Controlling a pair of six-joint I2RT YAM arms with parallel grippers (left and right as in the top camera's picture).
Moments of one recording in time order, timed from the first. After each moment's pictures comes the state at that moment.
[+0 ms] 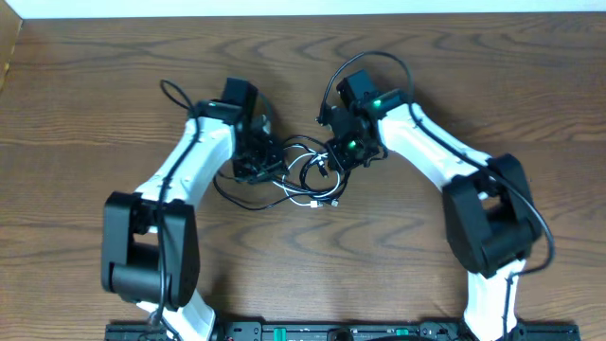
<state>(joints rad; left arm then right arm) -0.22 1.82 1.26 -0.94 0.42 -0.49 0.49 2.09 1.52 -0.83 -0.41 -0.01</state>
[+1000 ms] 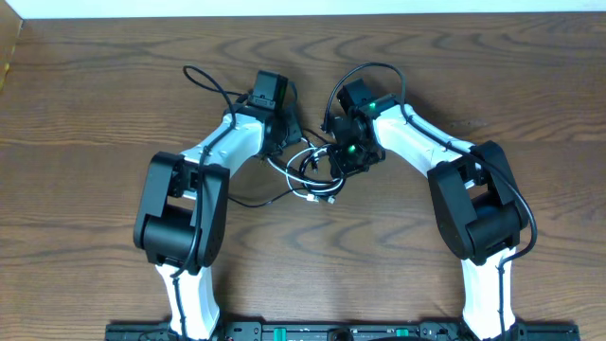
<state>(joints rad) -0.29 2.04 1.30 -0.42 0.12 -0.64 0.48 2.17 1.52 -0.83 -0.41 0.04</state>
